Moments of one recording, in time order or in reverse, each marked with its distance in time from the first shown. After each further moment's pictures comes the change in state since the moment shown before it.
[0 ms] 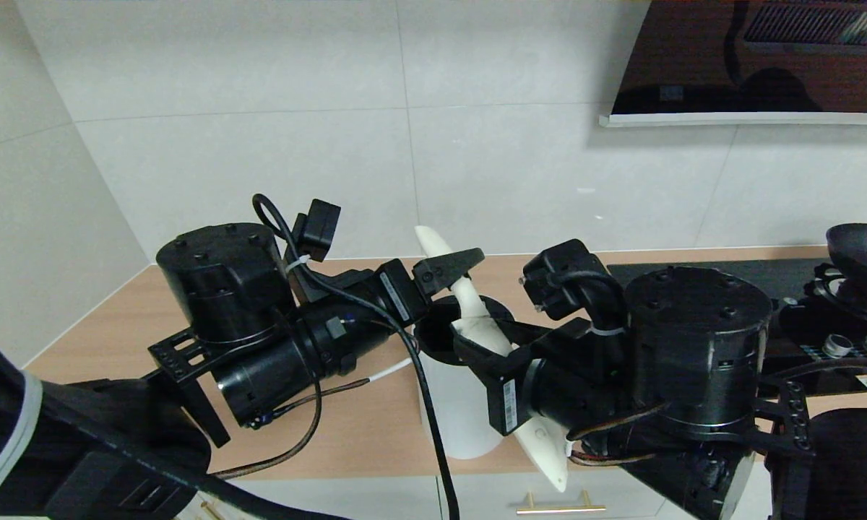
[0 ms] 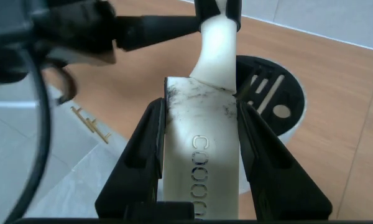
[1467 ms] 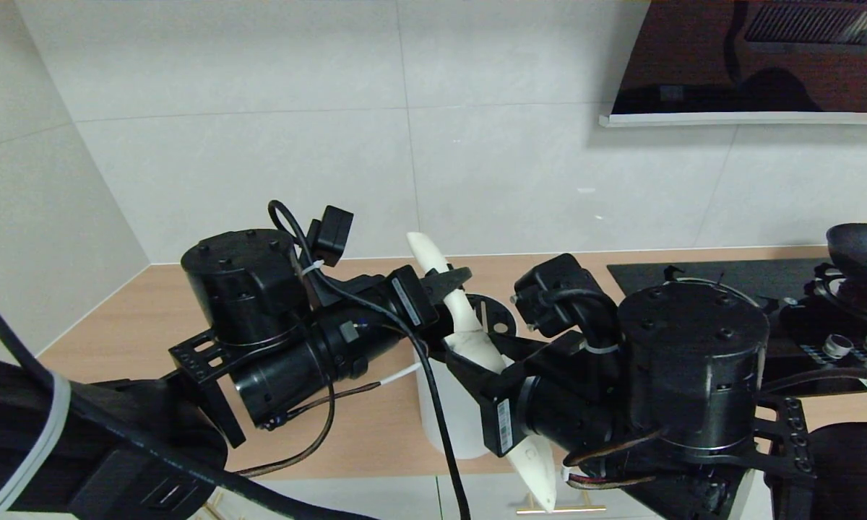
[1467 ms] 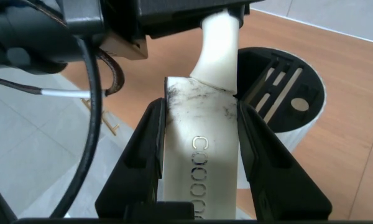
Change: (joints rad) left arm -0.012 0.030 -0.010 -0.002 0.005 0.000; right arm 0.030 0.001 0.017 -0.007 0.002 0.003
